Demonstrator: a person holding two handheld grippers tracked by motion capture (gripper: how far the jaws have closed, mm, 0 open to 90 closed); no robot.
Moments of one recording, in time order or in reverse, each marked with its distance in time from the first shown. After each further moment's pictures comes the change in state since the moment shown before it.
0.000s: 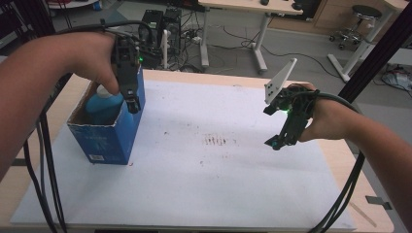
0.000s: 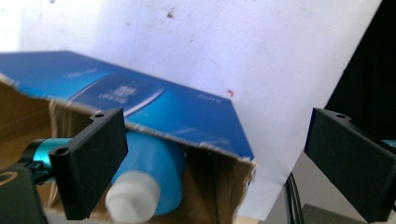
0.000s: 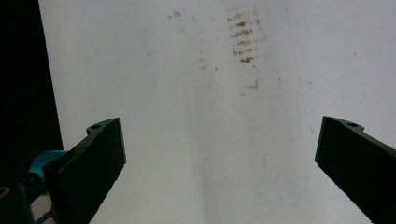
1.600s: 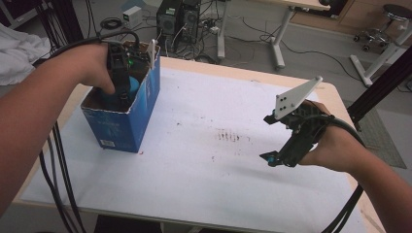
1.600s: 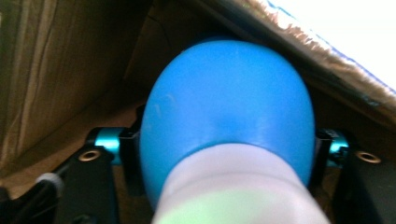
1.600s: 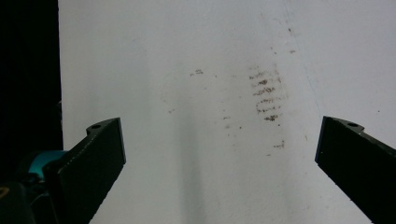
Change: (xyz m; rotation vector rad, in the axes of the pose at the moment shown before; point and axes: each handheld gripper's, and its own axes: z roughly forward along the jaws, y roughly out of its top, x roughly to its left) left arm 0.050 -0.065 0.072 0.053 0.011 -0.245; right arm 0.034 0.012 0.030 -0.195 -0.020 -0.013
